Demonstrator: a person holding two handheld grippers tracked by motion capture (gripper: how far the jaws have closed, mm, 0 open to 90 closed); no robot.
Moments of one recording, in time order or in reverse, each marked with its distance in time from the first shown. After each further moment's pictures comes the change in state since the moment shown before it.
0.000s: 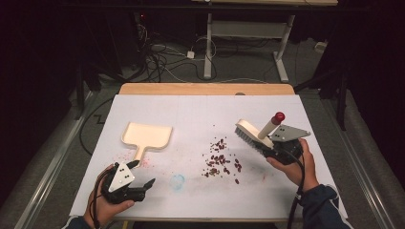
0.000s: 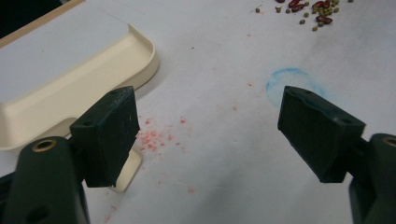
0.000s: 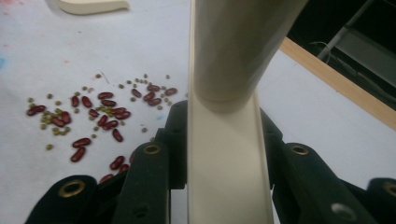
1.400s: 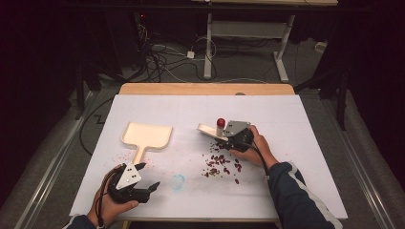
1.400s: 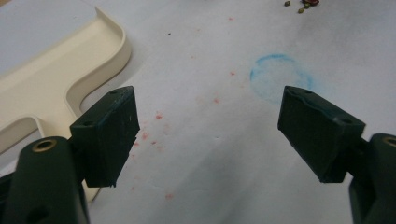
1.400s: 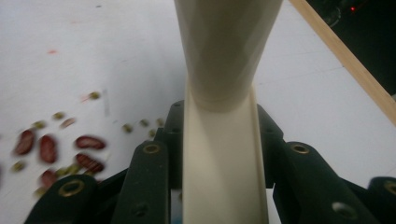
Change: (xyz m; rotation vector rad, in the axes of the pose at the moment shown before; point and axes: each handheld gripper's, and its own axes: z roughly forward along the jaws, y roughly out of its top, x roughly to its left) left arm -0.003 -0.001 0.015 0.058 -0.075 0.018; right arm 0.026 0.025 0.131 0.008 0.193 -0.288
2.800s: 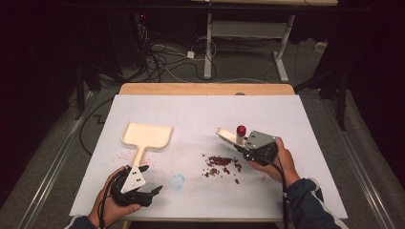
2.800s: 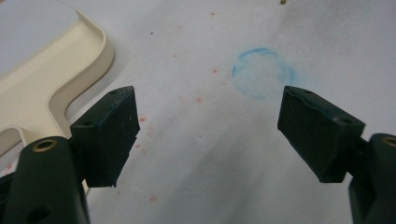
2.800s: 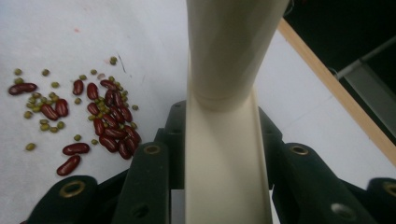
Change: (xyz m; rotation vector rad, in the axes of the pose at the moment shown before) left arm -0.010 0.005 0.001 0.032 -0.010 0.061; right arm 0.027 -0.011 -0.076 0.050 -0.161 0.054
